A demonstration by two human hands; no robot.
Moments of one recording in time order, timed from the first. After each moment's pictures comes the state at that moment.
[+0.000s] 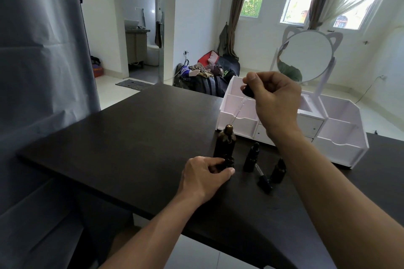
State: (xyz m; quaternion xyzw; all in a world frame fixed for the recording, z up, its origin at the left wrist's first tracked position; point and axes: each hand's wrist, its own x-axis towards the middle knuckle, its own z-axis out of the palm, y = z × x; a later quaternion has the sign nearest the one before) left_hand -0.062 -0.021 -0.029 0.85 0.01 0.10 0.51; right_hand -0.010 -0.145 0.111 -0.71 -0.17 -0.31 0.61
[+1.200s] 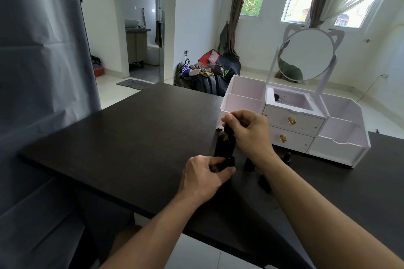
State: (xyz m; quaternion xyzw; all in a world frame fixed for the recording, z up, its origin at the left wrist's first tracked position) left_hand -0.064 -0.020 -0.028 0.84 0.02 0.08 0.53; right_hand 0.008 -0.139 0.035 -0.80 -0.15 -0.18 0.55
